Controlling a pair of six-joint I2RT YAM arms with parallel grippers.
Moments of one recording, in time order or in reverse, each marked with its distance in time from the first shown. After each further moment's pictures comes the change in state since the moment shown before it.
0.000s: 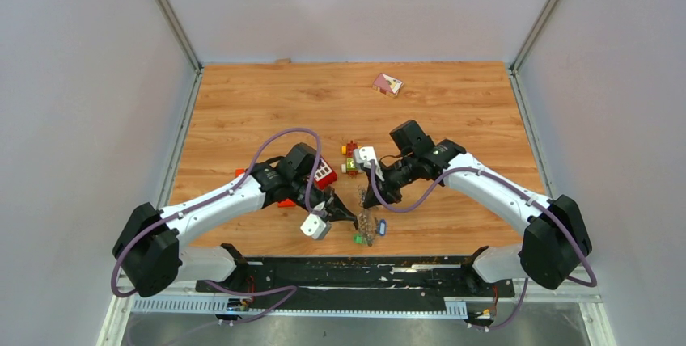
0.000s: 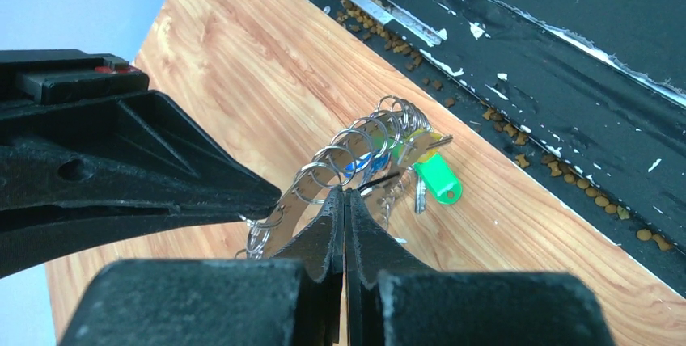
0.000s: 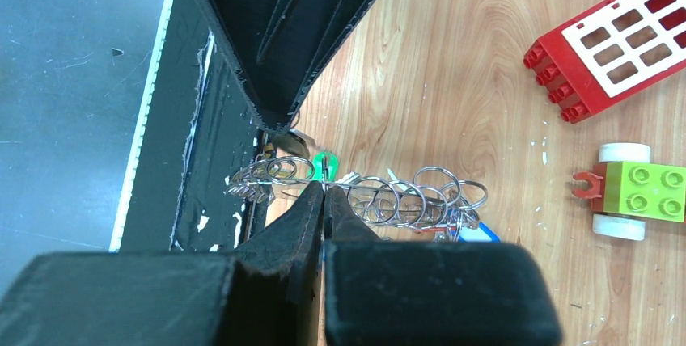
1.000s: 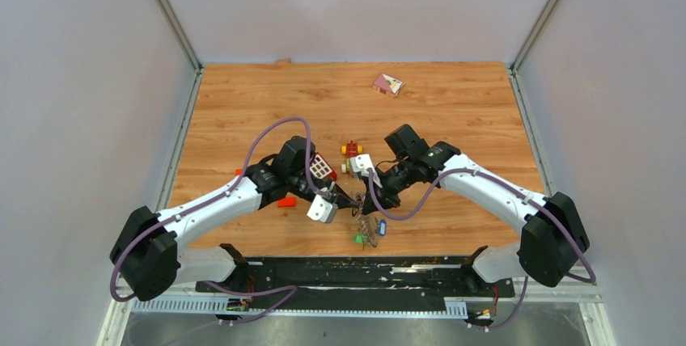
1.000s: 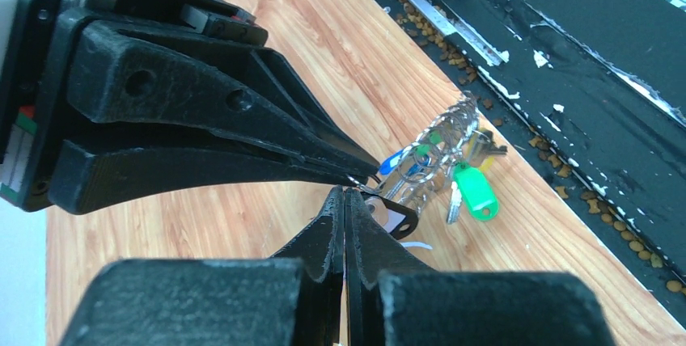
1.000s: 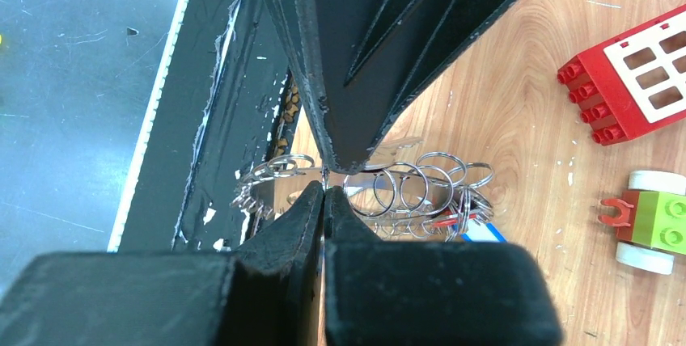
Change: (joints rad) left arm 0.032 -0.025 -0.032 0.281 -0.003 -0.361; right arm 0.040 0.017 0.000 -0.041 -0.014 -0.079
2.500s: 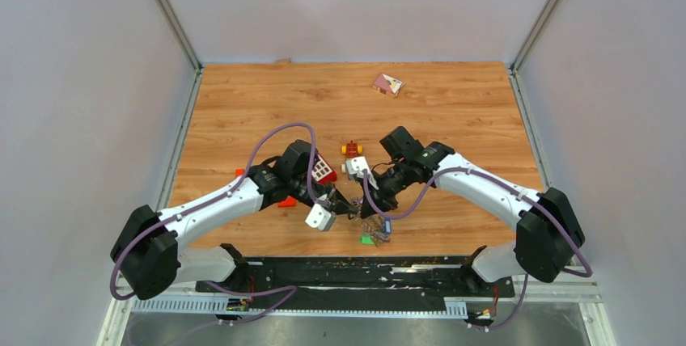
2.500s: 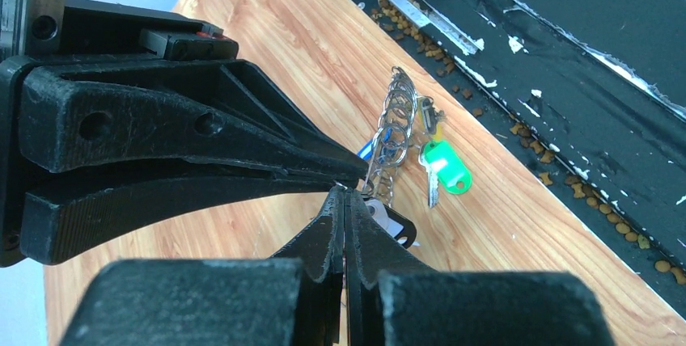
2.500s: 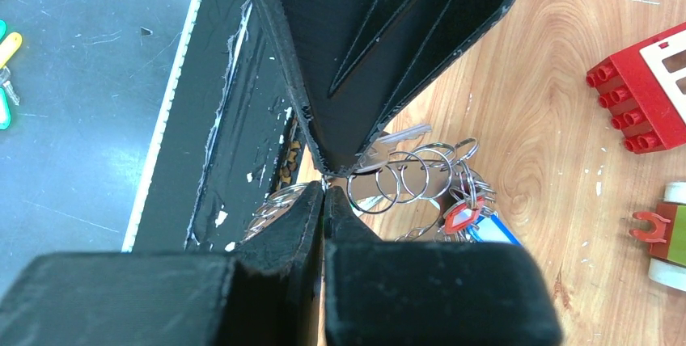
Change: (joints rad) left arm -0.021 0.006 0.000 -0.097 -0.003 0.130; right arm 0.019 0.031 0.007 -0.007 -0.006 0.015
